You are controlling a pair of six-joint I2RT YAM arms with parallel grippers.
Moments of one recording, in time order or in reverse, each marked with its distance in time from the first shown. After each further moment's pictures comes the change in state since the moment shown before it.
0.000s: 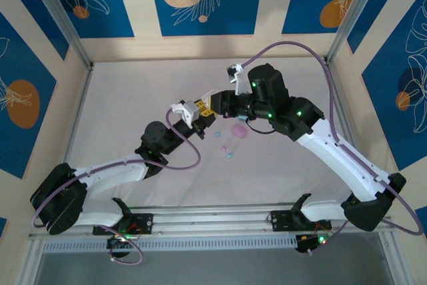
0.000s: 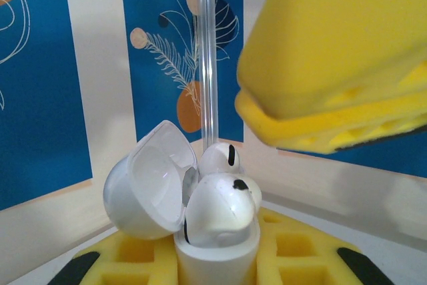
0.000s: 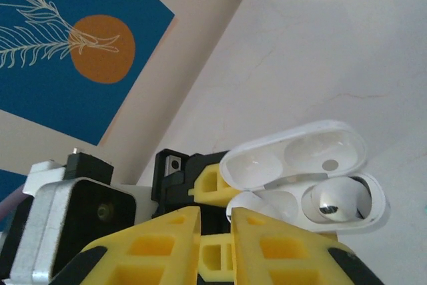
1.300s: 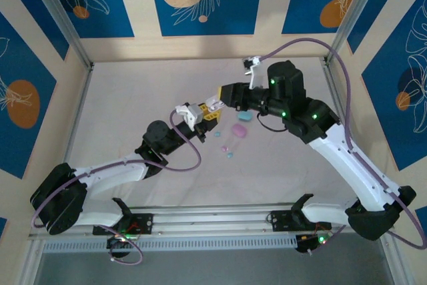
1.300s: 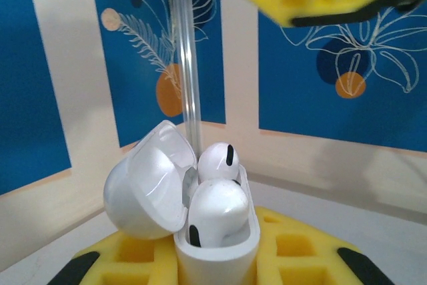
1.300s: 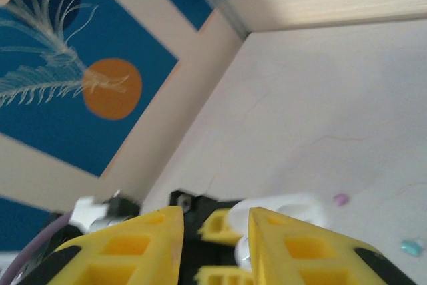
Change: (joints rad) left arm 0.000 -0.001 0.002 -0.068 0.084 0.027; right arm -0.114 -0.071 -0.008 0.048 -0.013 -0.032
